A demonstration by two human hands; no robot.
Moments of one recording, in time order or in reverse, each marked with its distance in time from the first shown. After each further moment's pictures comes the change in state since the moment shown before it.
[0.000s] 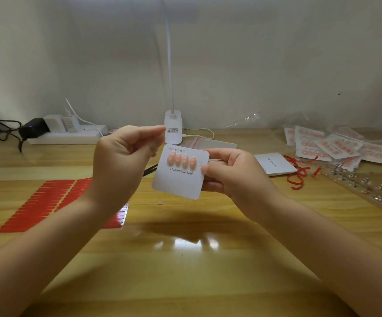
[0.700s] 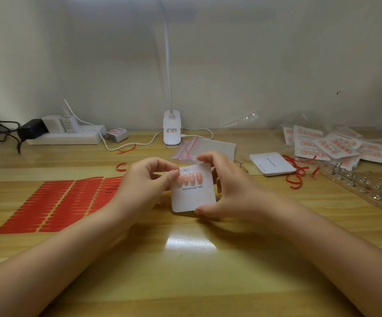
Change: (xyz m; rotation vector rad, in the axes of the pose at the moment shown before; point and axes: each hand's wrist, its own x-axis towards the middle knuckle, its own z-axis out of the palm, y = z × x) left_hand -0.019 -0.026 0.022 0.027 -0.209 -0.518; right_hand 0.014 0.025 -0.029 -1.025 -0.168 -0.176
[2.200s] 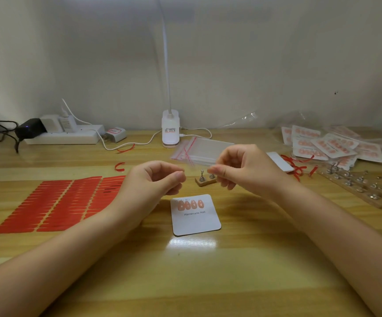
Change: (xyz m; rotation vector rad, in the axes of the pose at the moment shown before) left_hand -0.004 0.001 0.005 -0.183 -0.104 -0.021; right_hand 0.008 0.015 -0.028 0.386 0.142 0.042
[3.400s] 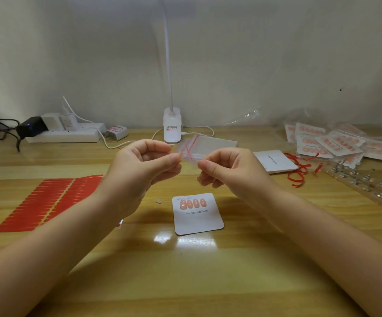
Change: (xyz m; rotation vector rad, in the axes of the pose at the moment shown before) left_hand 0.010 0.019 -0.012 -0.368 0.005 0.023; right_hand -0.005 -0.008 0.030 0.304 0.036 0.011
